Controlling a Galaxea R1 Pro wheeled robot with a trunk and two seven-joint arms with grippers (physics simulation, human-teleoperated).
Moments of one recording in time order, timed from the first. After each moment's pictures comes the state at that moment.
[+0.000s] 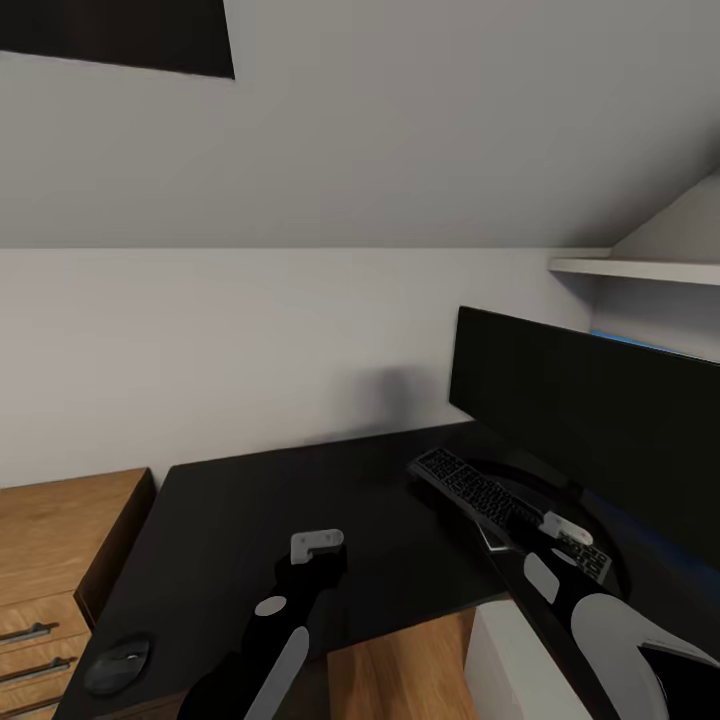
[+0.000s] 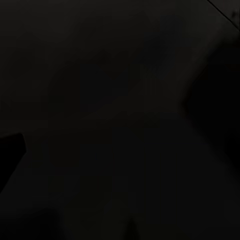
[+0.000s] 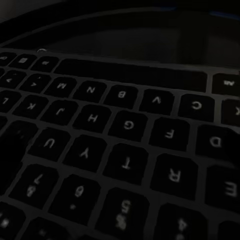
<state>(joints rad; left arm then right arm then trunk) -0.29 -0.09 -0.45 -1.27 0.42 0.36 0.45 -0.80 -0.12 -0.20 -0.19 -0.28 -0.16 -0.18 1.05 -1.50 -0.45</state>
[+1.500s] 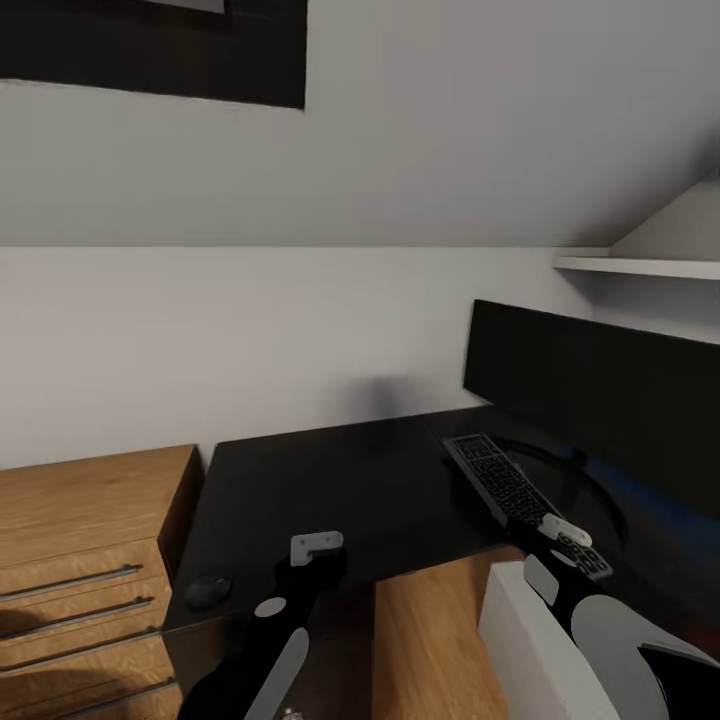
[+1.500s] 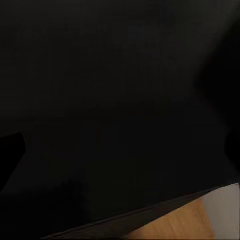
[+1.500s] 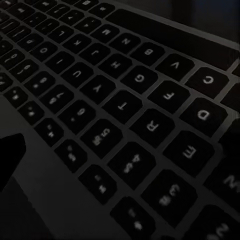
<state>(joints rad) -0.29 -0.09 -0.45 -1.26 0.42 0.36 0.45 -0.80 -0.12 -0.19 -0.18 -0.28 -0.16 -0.18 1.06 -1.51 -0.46</state>
